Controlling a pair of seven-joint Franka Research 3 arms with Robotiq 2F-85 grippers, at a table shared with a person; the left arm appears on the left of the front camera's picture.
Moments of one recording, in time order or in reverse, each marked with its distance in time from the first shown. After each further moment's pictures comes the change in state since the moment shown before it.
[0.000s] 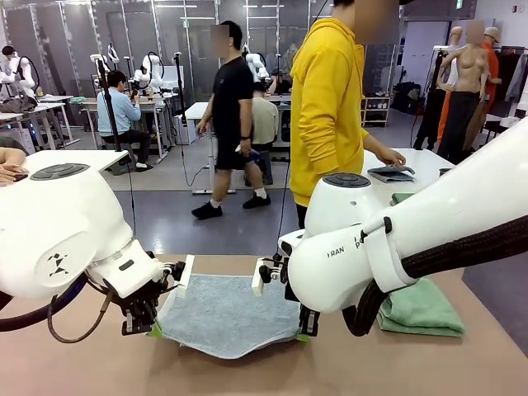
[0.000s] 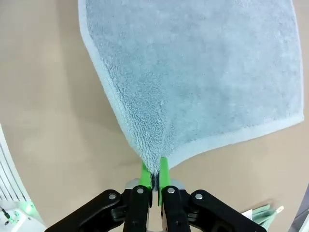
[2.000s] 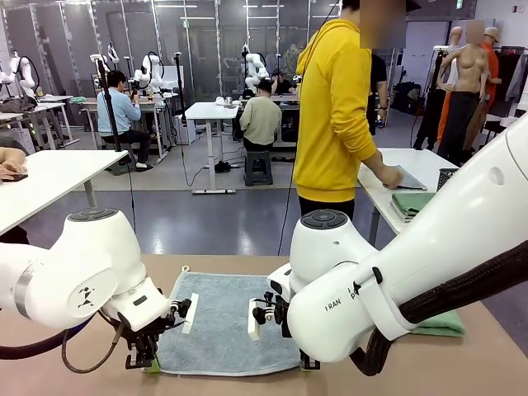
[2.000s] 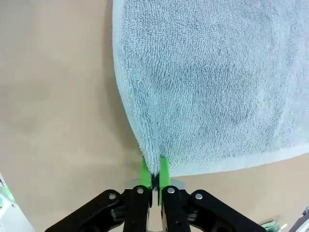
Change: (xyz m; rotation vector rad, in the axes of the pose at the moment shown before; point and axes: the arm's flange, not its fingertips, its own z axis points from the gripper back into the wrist) left arm -0.015 -0.010 -0.081 -0.124 0.075 0.018; right arm -0.001 0.033 -0.056 0.006 0.120 0.154
